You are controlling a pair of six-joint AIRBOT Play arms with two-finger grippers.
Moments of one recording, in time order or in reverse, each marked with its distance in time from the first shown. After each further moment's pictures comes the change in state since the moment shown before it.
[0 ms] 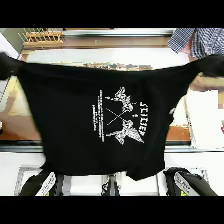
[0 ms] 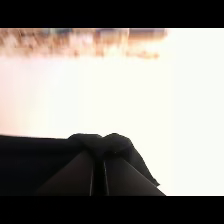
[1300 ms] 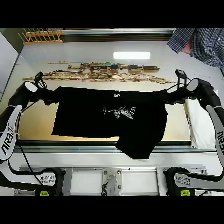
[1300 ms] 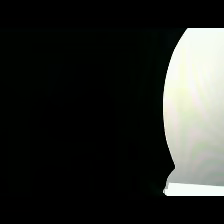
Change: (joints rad) left arm -0.062 -0.576 -0.220 -0.002 0.250 0.066; right arm 0.081 -0.380 -0.364 -0.166 -0.276 0.081
